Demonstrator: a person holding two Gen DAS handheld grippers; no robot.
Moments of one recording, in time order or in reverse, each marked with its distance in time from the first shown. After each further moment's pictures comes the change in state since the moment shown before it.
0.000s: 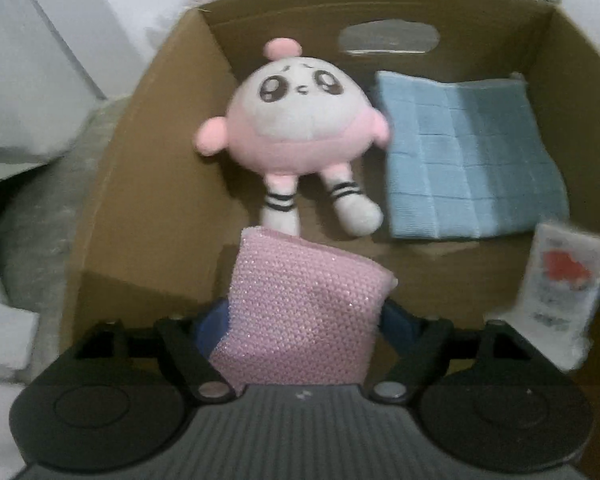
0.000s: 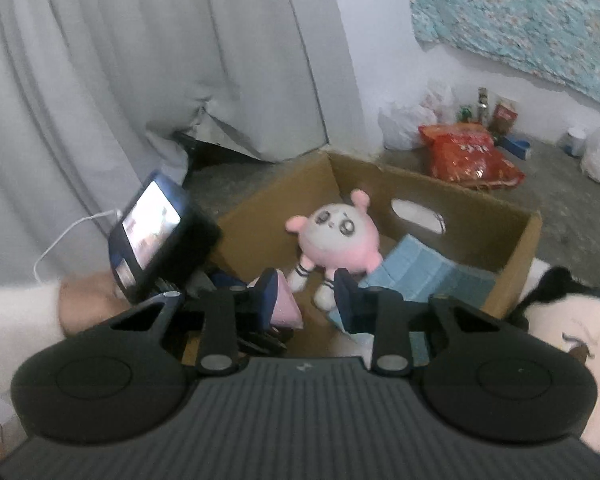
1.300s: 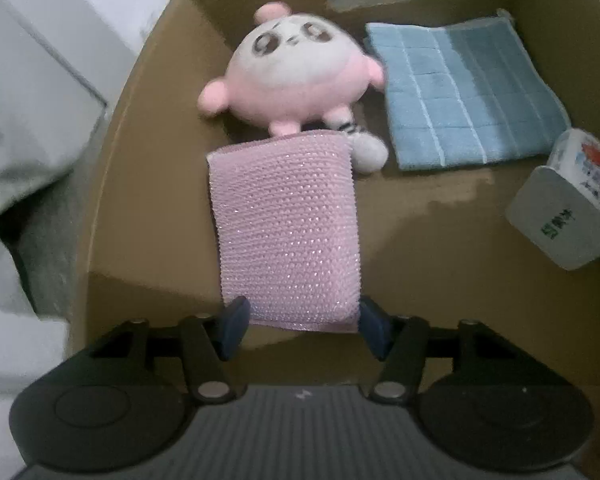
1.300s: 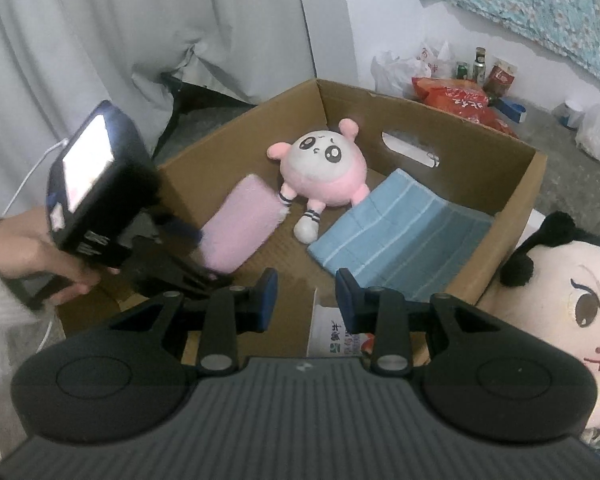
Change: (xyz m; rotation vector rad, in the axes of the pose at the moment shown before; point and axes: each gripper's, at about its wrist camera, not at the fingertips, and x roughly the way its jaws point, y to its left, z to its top) left arm -0.007 -0.009 -0.021 0.123 0.059 0.080; right arm 0.024 -0.007 -0.034 -0.028 0.166 -0.048
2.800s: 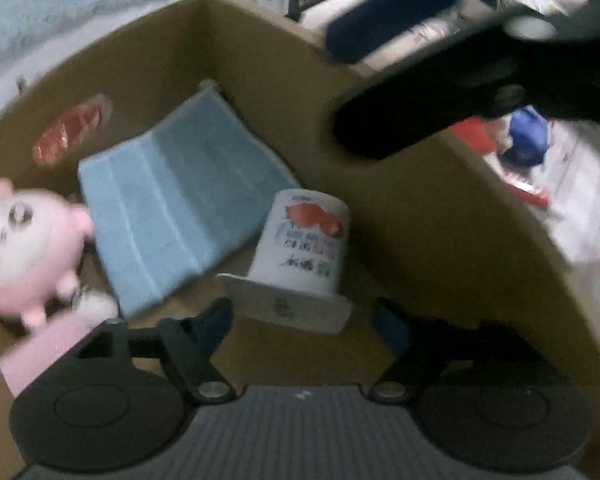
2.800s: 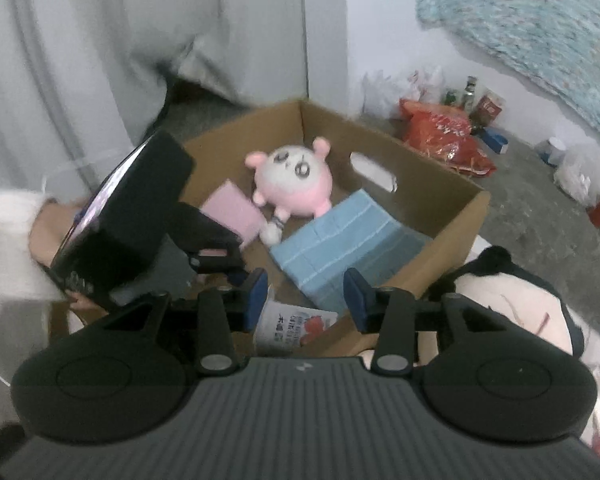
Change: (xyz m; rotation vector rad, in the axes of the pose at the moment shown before) left arm -0.019 -0.084 0.024 0.449 -0.250 -0.480; right arm -0.036 -0.005 0.010 -0.134 0.009 -0.093
